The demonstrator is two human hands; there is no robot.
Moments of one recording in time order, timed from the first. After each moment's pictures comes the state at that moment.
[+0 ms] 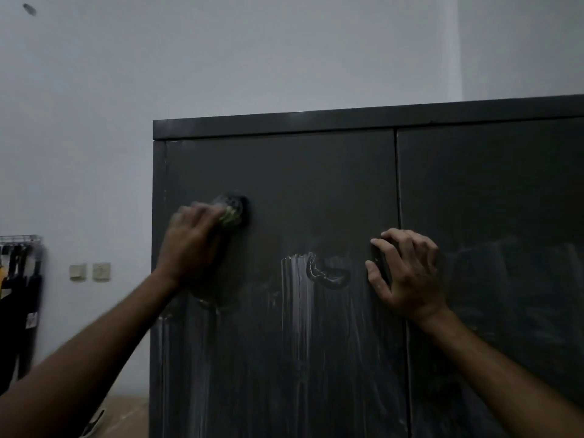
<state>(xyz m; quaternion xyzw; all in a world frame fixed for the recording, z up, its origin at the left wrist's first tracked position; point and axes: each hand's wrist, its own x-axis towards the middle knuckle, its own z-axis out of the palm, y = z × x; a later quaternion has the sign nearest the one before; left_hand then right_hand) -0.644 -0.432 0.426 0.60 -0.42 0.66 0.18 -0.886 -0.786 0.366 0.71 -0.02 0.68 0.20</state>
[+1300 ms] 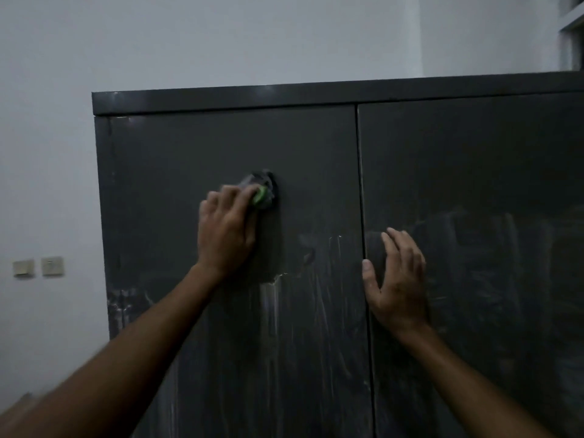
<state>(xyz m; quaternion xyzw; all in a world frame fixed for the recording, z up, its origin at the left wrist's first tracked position) -0.729 -0.543 0.417 0.59 -0.43 0.64 0.27 -0.916 -0.786 0.302 0.70 -0.12 0.71 0.06</state>
